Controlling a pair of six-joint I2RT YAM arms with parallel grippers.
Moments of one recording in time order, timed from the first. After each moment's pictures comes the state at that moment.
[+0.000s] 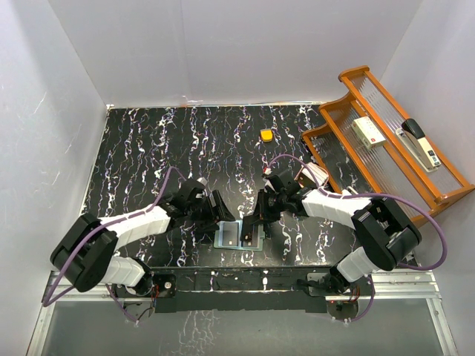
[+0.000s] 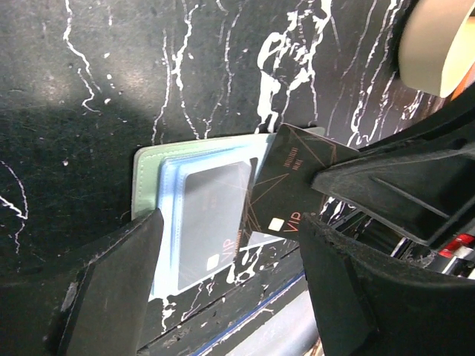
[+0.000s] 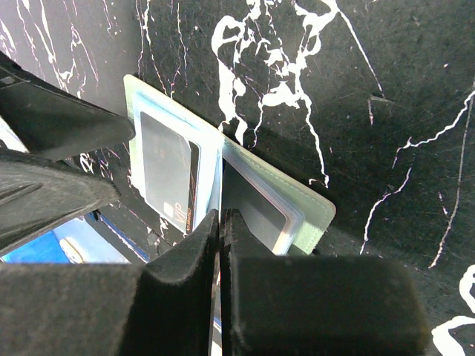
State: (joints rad) left arm -0.67 1.33 0.56 -0.09 0.28 -1.01; right arm 0.63 1.50 0.72 -0.18 -0.43 0.71
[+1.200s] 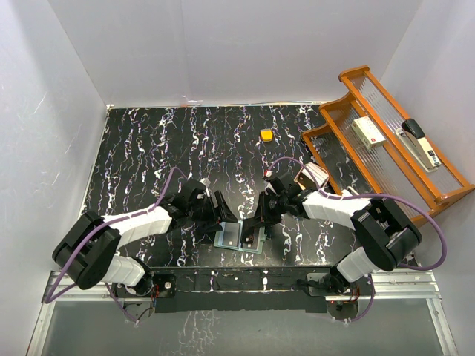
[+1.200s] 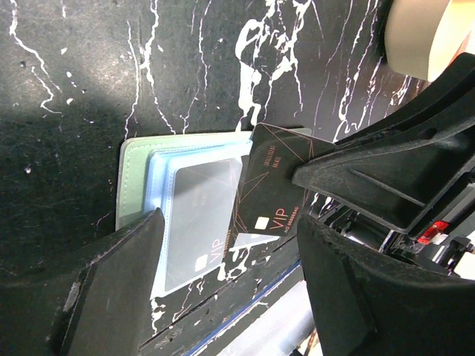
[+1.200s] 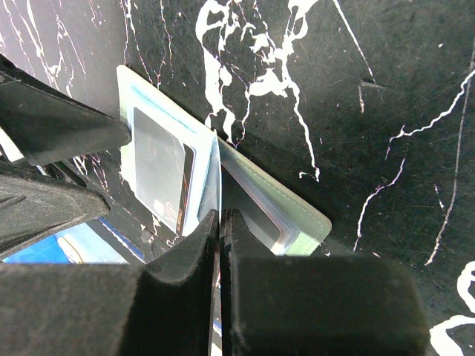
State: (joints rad) left arm -0.68 1.37 0.54 -0.03 0.32 -1.01; right arm 0.63 1.50 0.69 -0.16 -0.43 0.72
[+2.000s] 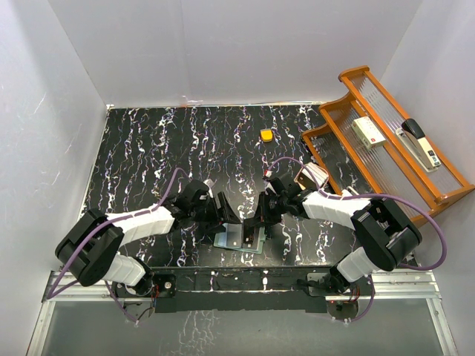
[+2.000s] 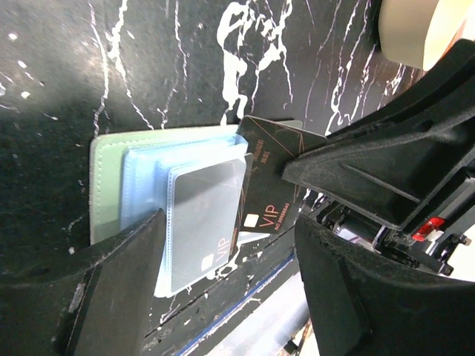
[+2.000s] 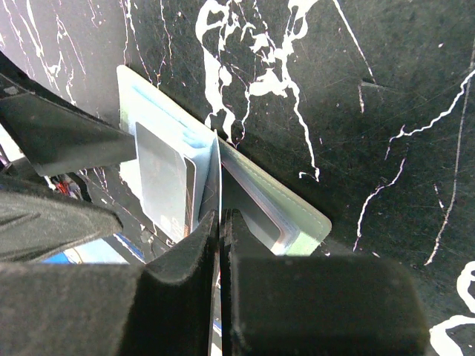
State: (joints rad) left arm -0.70 1.39 0.55 0.01 0.34 -1.04; right arm 0.63 1.50 0.69 -0.16 -0.43 0.72
